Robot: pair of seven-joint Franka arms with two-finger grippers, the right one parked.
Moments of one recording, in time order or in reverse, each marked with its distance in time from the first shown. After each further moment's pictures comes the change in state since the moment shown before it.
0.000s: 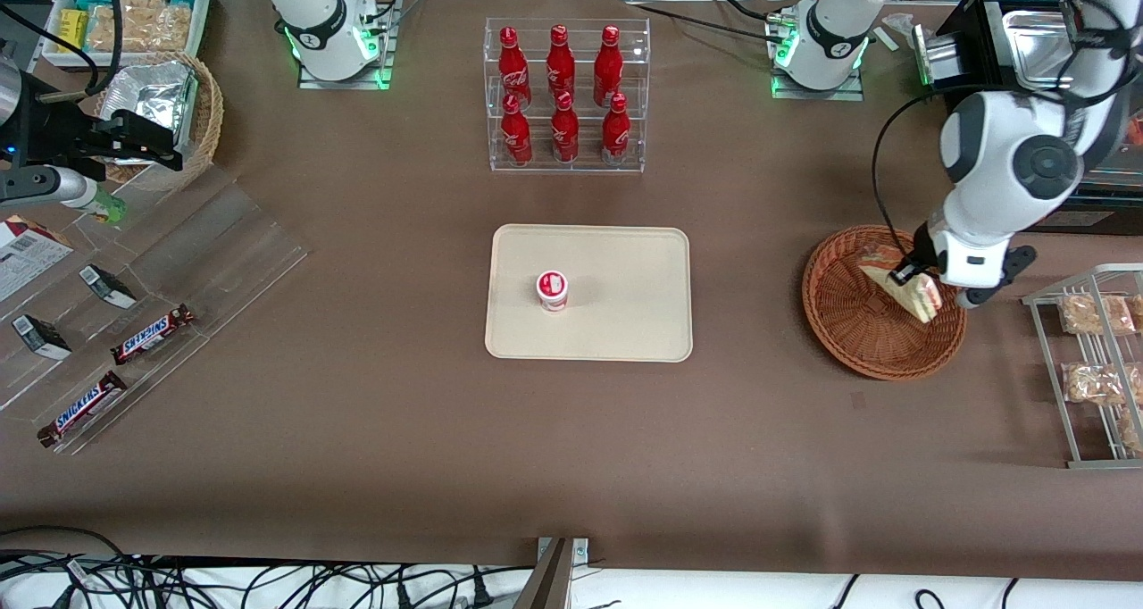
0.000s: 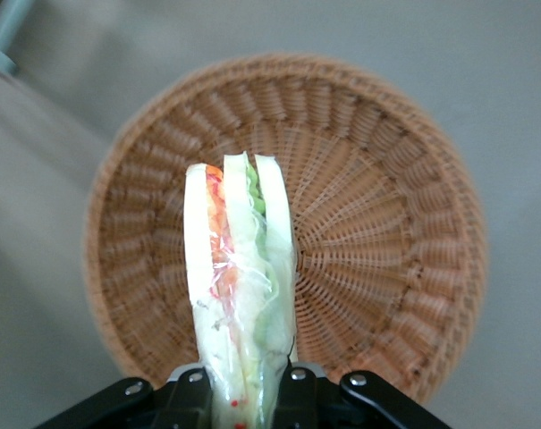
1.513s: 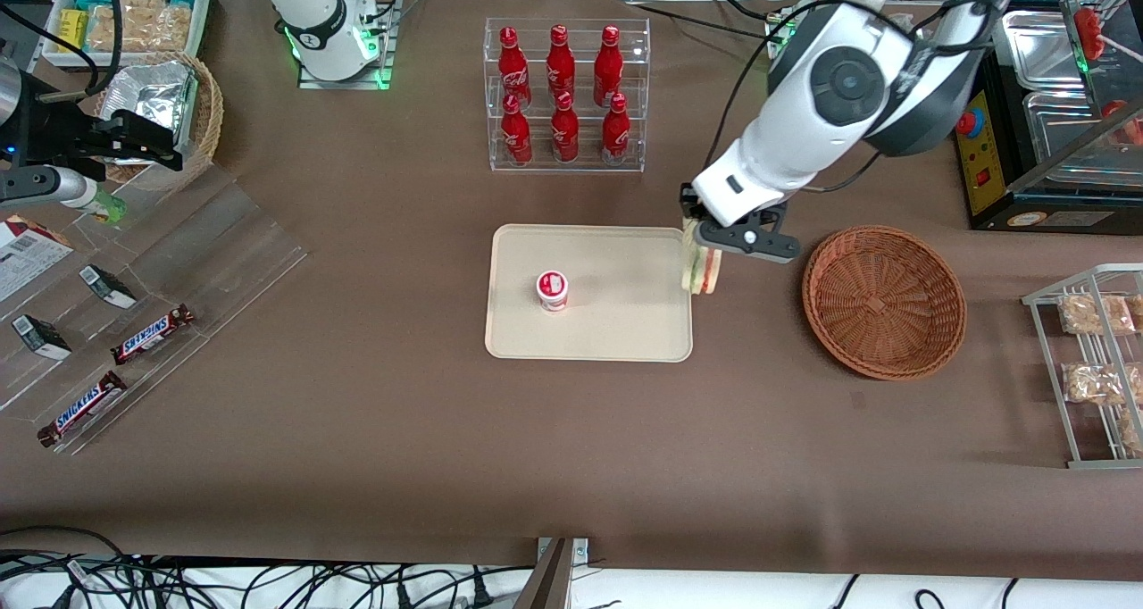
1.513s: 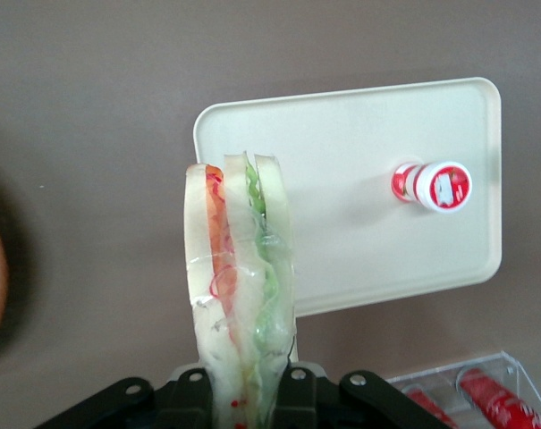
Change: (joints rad) arm -0.096 0.125 -0.482 0.352 -0.147 -0.212 0.281
